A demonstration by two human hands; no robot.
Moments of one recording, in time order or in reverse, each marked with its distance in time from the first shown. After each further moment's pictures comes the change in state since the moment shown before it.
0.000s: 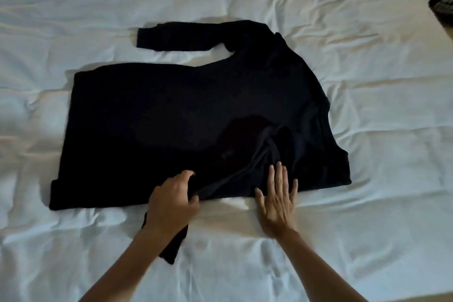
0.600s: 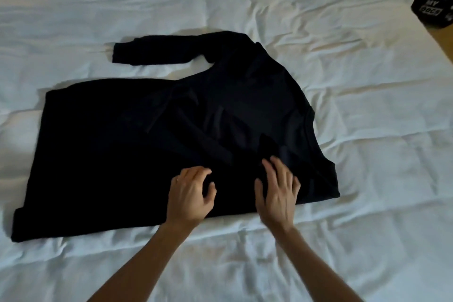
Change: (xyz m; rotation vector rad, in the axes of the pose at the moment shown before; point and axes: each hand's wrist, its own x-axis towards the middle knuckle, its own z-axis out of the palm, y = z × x) left_hand 0.067 0.050 0.061 -0.083 0.314 0.322; right_hand 0.054 0.009 -0.045 0.167 0.403 -0.039
